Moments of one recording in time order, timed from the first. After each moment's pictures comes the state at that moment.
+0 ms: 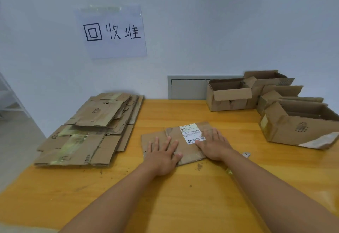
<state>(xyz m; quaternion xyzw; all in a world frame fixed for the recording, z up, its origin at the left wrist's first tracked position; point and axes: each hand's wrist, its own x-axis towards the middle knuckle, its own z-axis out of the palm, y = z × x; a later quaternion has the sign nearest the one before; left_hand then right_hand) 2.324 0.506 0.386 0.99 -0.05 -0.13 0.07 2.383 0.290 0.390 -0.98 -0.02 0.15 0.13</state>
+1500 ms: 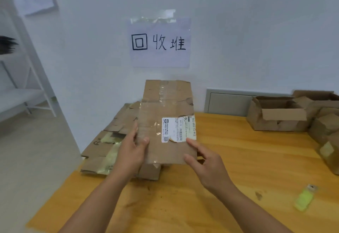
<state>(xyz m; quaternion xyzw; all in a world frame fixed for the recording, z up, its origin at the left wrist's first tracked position) 2.266 0.698 0.480 0.77 0.11 0.19 0.60 2.292 0.484 0.449 -0.78 -0.20 -0.04 0.59</state>
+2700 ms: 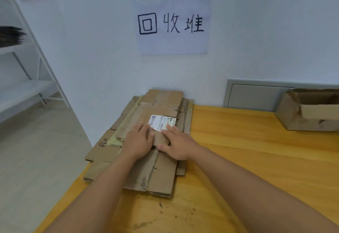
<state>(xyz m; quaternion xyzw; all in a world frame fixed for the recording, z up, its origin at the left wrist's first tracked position) 2.400 0.784 0.406 0.97 0.12 0.08 0.19 2.436 0.606 0.426 -0.92 -0.33 0.11 0.16</state>
